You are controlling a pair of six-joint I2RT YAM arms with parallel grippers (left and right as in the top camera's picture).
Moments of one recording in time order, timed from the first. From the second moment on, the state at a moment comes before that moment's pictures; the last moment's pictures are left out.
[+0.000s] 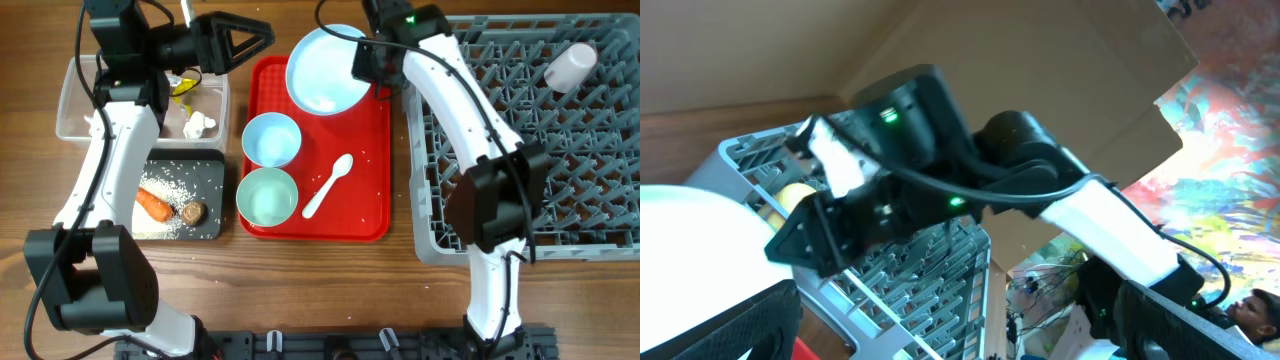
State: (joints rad) left arm 0.03 1.74 1.41 0.27 1.42 -0.73; right arm 0.36 2.21 2.13 -1.10 0.06 0.52
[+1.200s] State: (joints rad) left arm 0.03 1.74 1.41 0.27 1.42 -0.73; right arm -0.11 1.98 2.14 -0.94 0.76 -0.25
